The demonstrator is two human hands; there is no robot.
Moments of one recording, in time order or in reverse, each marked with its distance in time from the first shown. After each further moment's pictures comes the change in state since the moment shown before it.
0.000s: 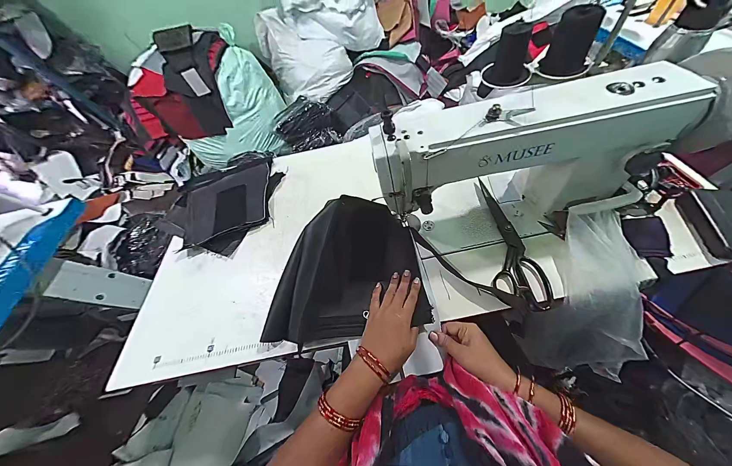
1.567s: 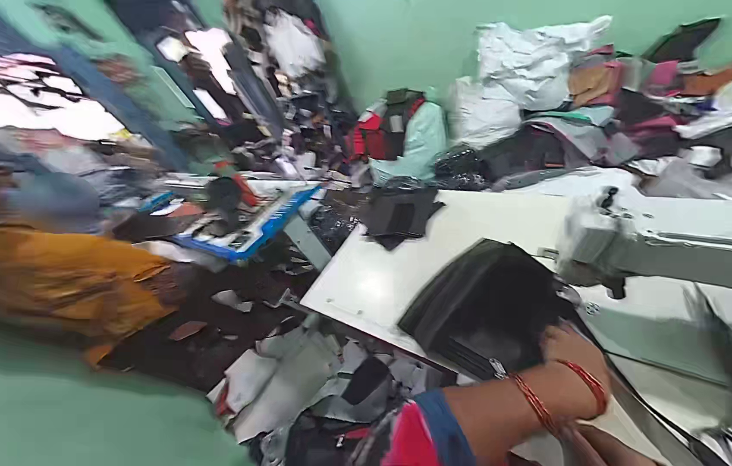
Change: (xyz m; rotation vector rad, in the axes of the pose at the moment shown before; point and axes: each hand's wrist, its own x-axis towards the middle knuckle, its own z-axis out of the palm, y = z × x) left_hand 0.084 0.068 -0.068 -0.104 -0.384 -0.446; right_hand -0.019 -0.040 0.010 -0.290 0.035 -0.104
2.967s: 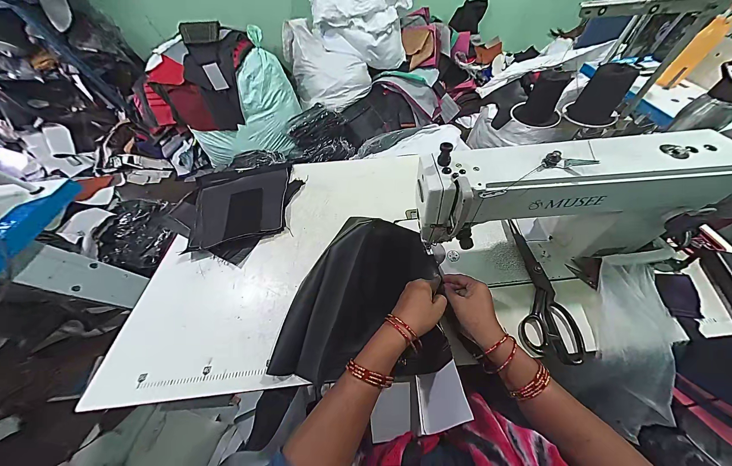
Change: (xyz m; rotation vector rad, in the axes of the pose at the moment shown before) left_hand 0.038 -0.076 -0.011 -0.430 0.015 0.279; right_hand 0.131 -0.013 -0.010 0.086 0.361 0.051
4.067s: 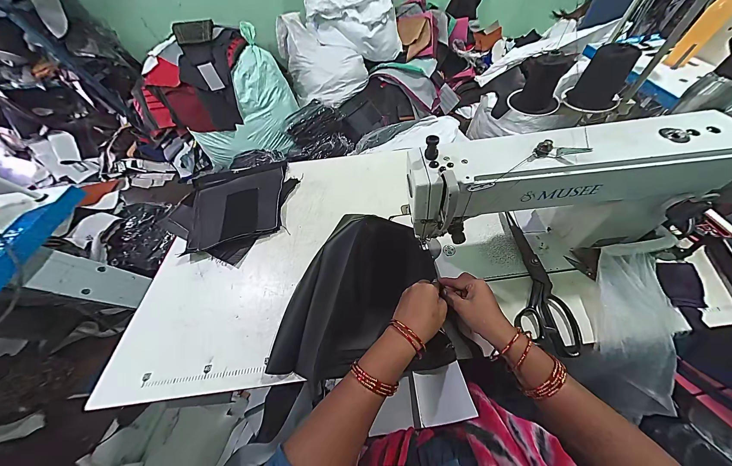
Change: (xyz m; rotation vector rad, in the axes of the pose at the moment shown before) left_hand -0.006 0.024 0.011 0.280 -0.073 -0.085; right_hand -0.003 0.006 -0.025 -0.144 -0.196 -0.082
